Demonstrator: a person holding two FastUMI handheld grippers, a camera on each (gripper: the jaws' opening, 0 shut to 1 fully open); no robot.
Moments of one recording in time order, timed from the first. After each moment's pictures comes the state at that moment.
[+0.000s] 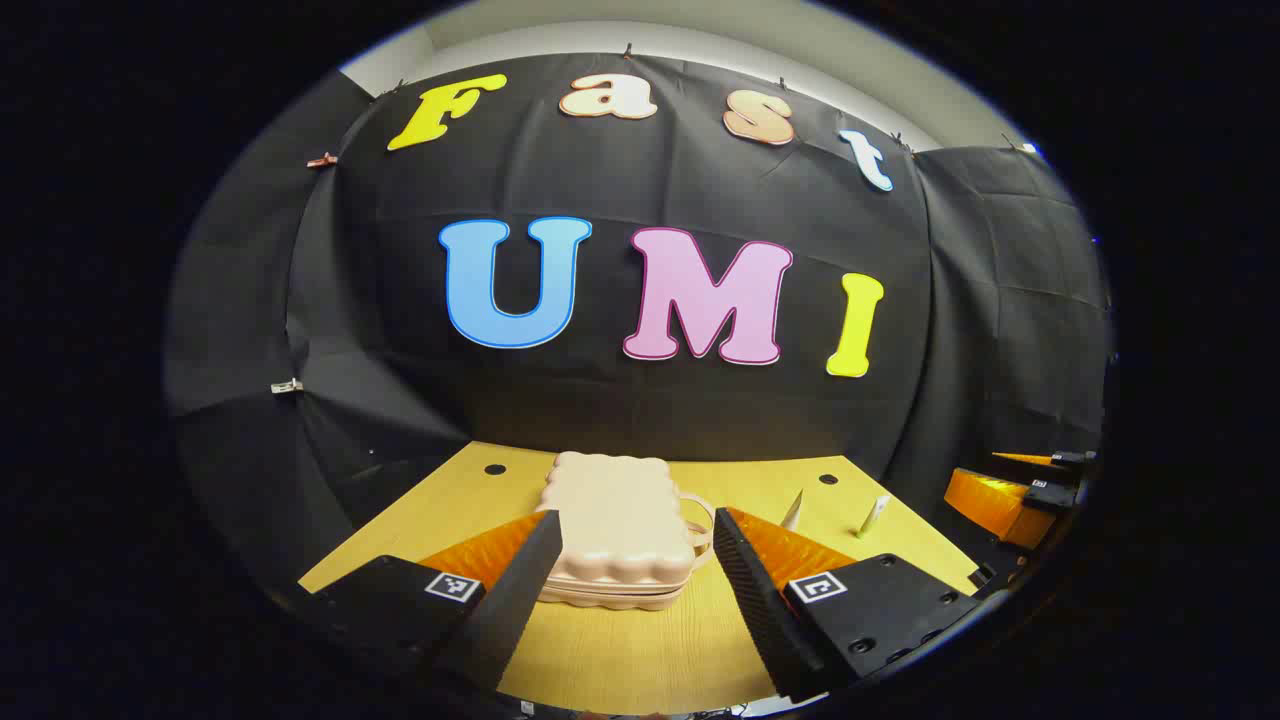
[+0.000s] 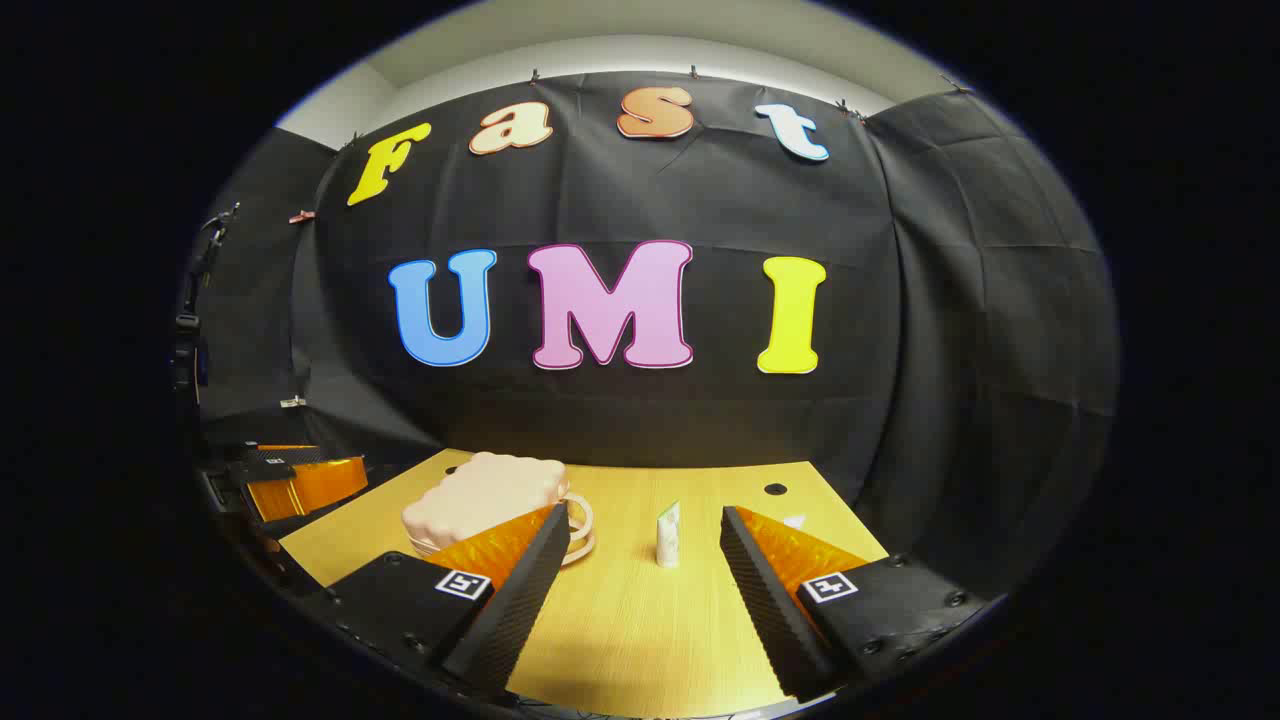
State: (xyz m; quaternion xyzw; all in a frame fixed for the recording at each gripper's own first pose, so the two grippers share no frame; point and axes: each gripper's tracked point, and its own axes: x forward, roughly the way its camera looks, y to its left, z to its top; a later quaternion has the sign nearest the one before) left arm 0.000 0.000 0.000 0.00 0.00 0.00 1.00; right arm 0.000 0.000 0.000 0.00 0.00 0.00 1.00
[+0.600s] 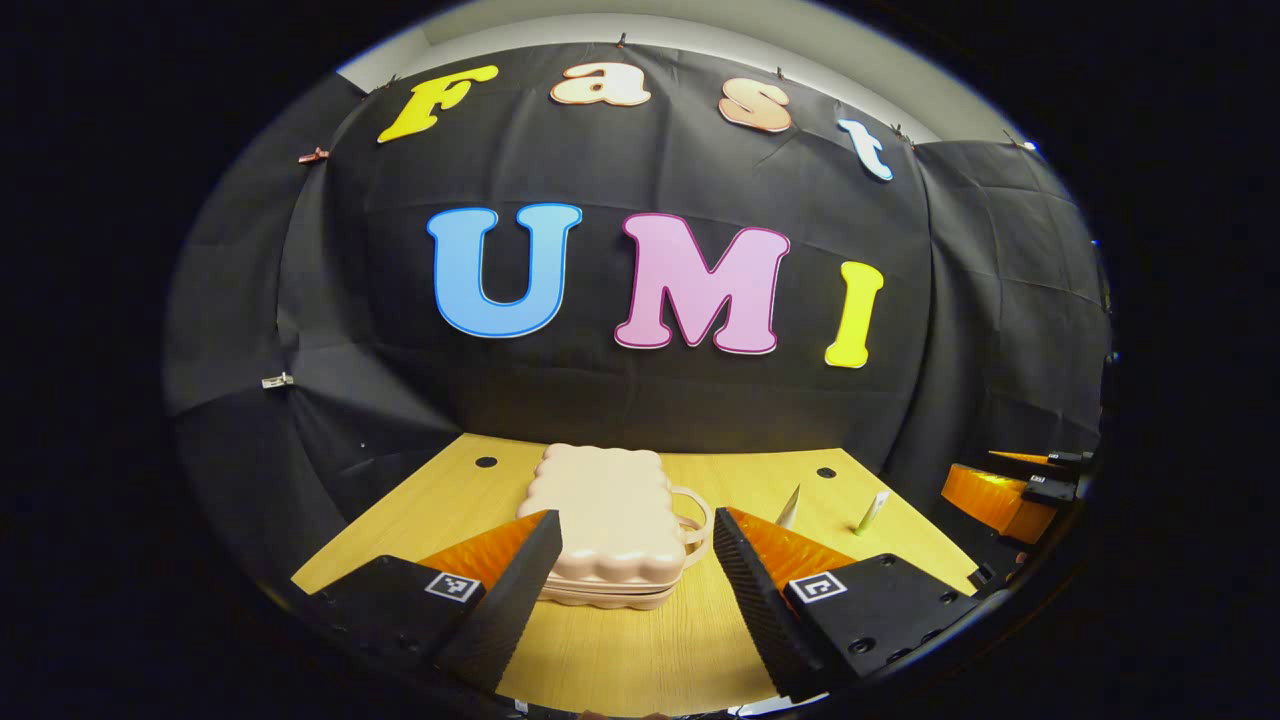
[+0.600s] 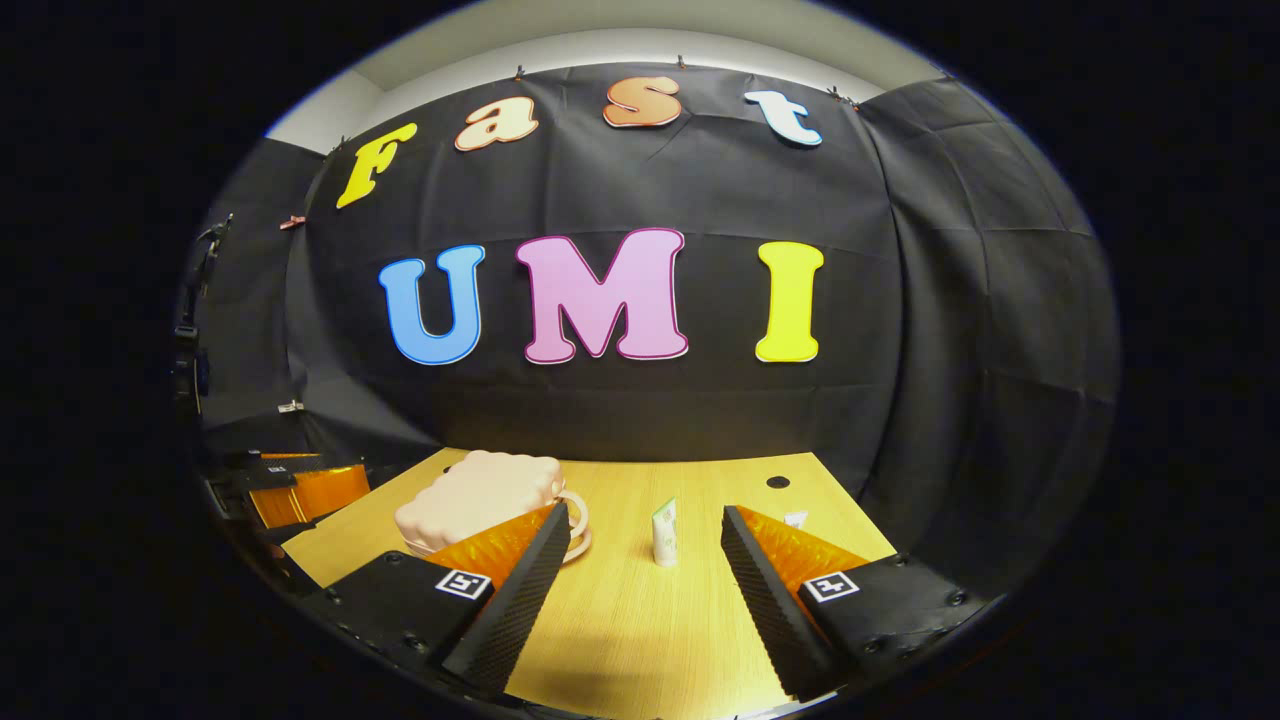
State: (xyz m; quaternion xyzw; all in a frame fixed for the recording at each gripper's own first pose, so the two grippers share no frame) left arm 0.023 -0.015 -0.008 0.00 0.02 0.00 1.00; right arm 0.023 -0.020 -0.006 0.02 0.01 0.00 1.00
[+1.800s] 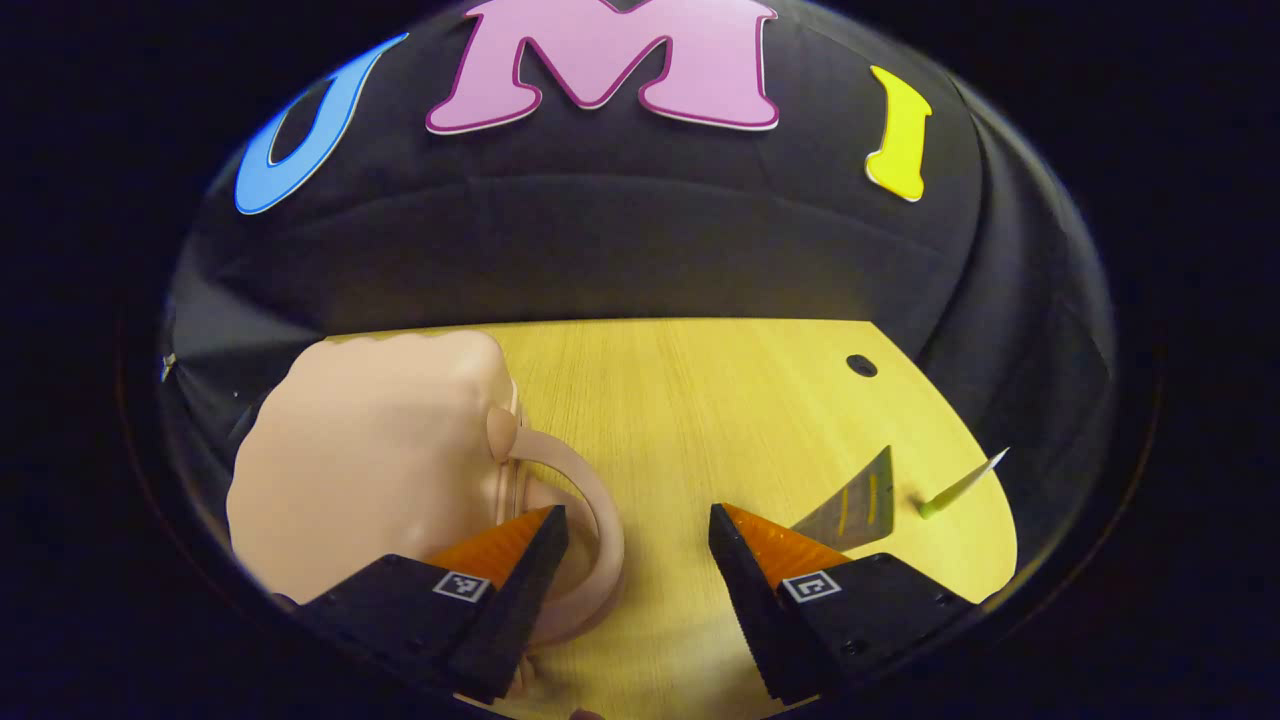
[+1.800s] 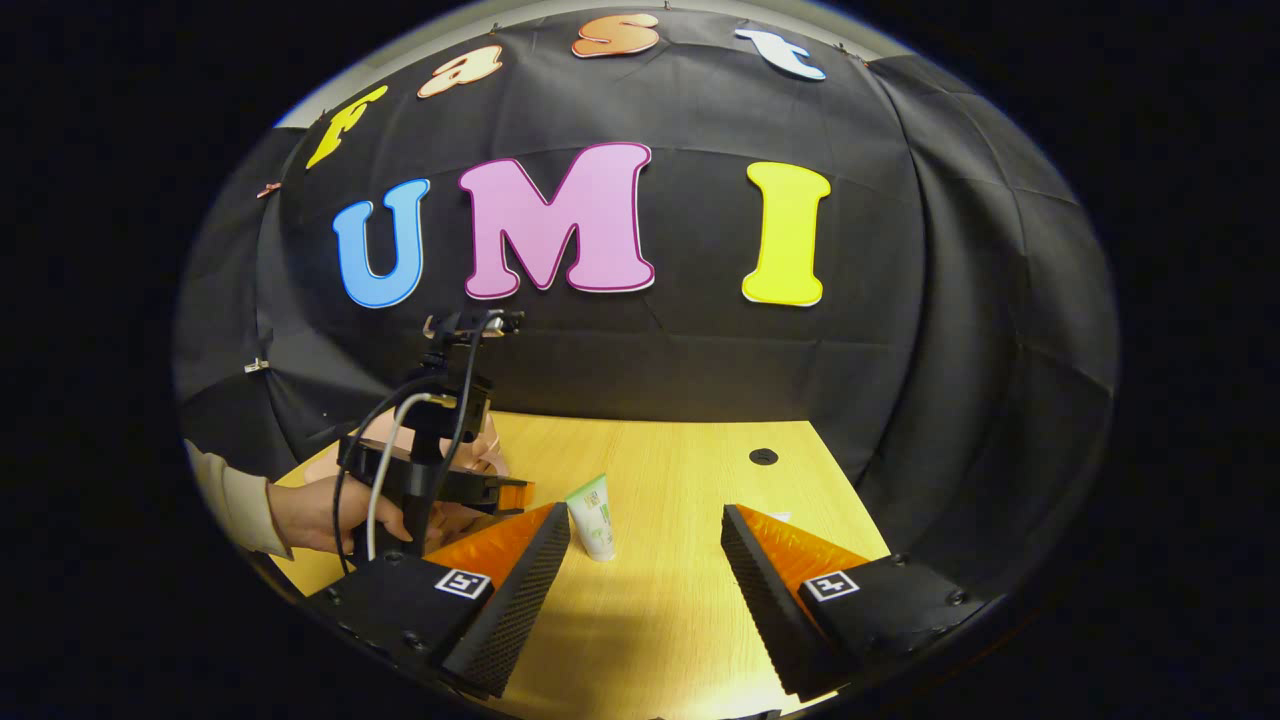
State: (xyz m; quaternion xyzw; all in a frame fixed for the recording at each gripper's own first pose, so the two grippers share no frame) left arm 0.341 -0.133 -0.179 0.04 0.26 -0.02 0.96; right arm 0.140 -0.104 -0.078 0.00 0.09 0.01 1.00
